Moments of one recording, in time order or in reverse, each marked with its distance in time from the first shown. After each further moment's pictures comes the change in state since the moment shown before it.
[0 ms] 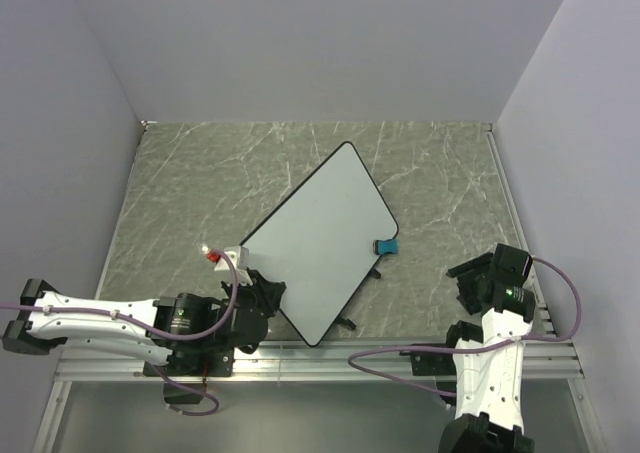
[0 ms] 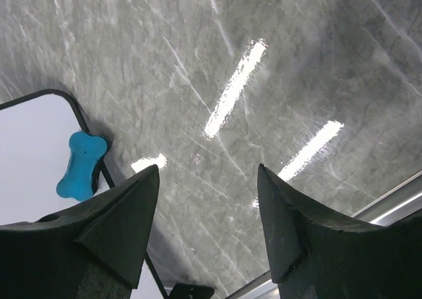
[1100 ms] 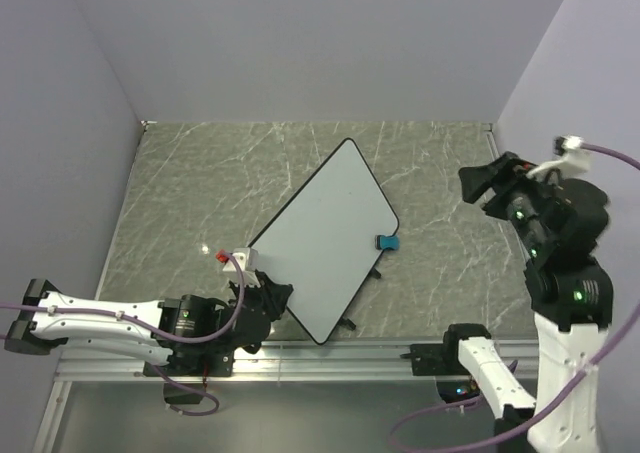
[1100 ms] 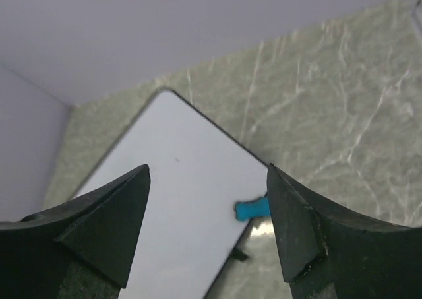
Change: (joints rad) left arm 0.002 0.012 -0.030 0.132 0.040 0.102; right arm 0.351 0.192 0.935 0.121 -0.032 -0.377
